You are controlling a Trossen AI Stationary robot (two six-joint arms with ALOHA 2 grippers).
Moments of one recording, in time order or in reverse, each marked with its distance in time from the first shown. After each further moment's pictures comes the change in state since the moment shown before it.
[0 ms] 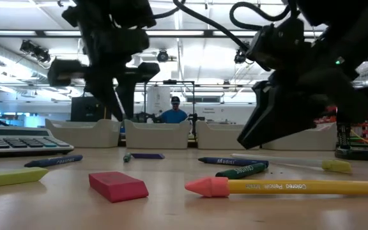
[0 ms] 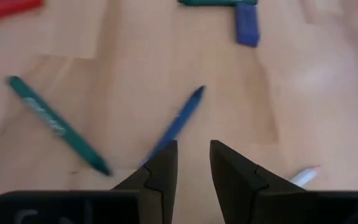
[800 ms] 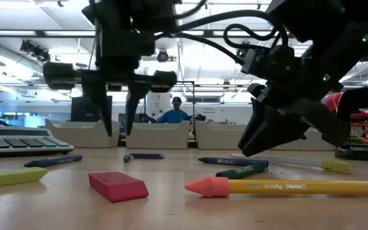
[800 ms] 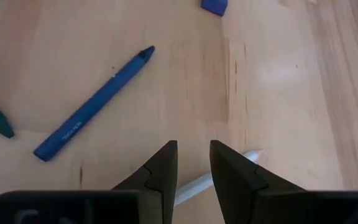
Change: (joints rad) left arm -0.075 0.246 0.227 -0.194 0.107 0.244; right arm -0.051 -0.001 0.000 -0.097 0.032 -0.134
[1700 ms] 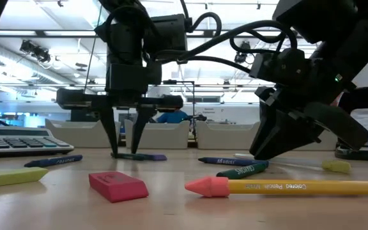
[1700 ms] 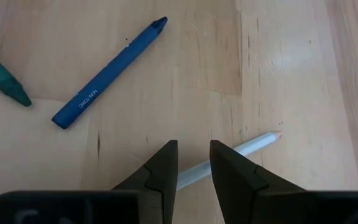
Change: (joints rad) left arm 0.037 0.115 0.027 0.009 -0.032 0.083; right arm 0.026 -0.002 0.000 -0.085 0.001 0.076
